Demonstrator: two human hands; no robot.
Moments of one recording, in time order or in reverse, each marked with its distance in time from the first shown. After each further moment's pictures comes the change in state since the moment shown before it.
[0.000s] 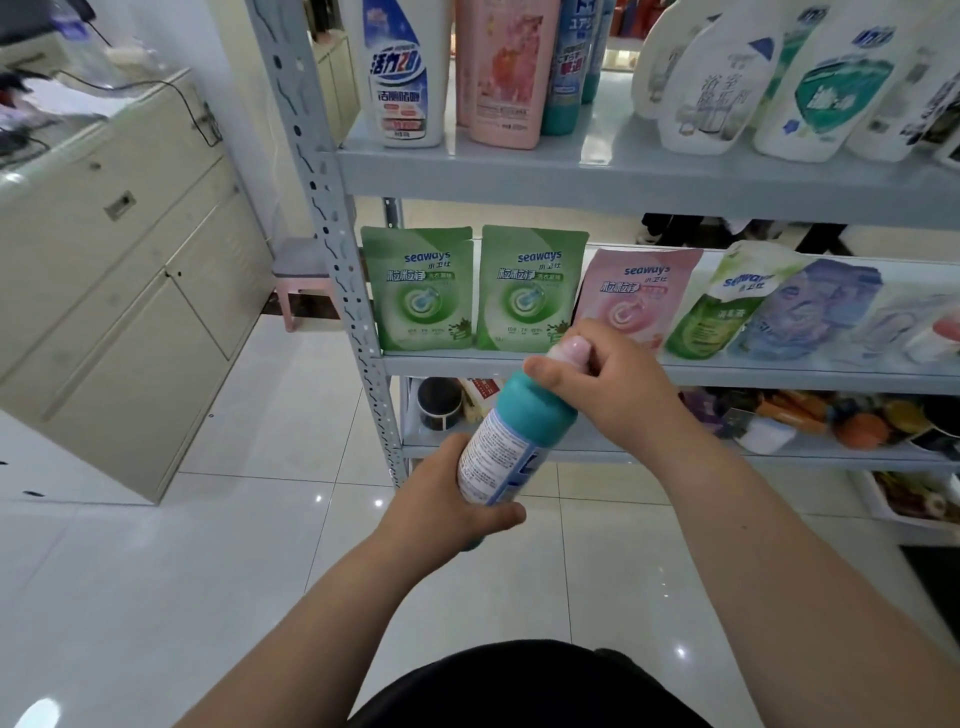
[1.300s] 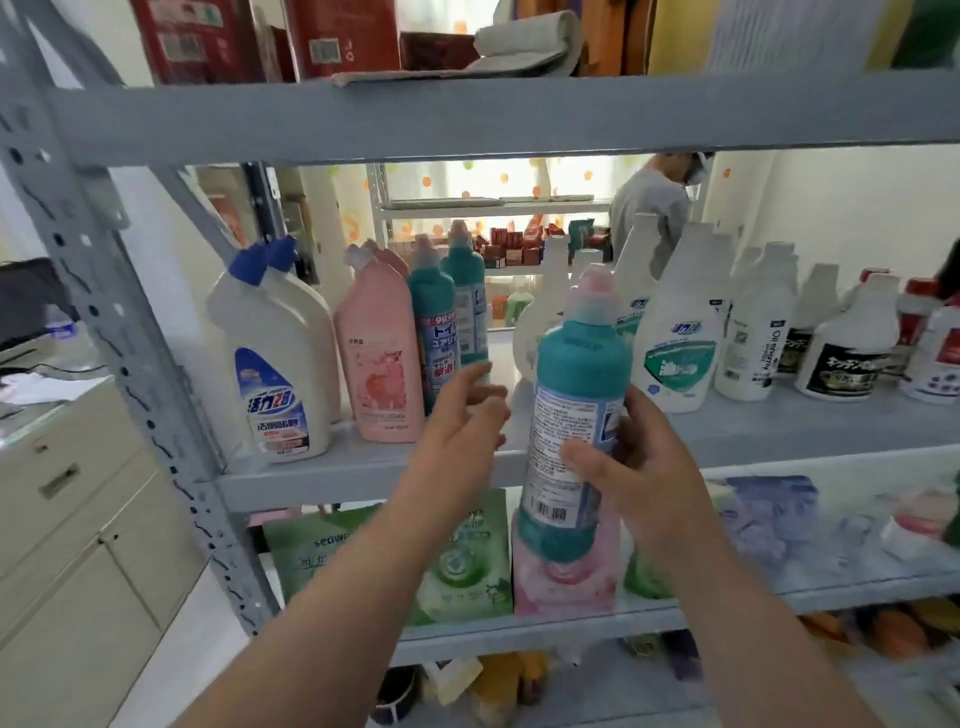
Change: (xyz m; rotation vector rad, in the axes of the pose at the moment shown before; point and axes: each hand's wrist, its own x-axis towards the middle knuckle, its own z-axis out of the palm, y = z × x) left_hand 0.213 0.275 -0.025 -0.329 0.179 0.426; right_hand 0.120 -0.003 -0.171 0.565 0.244 -0.212
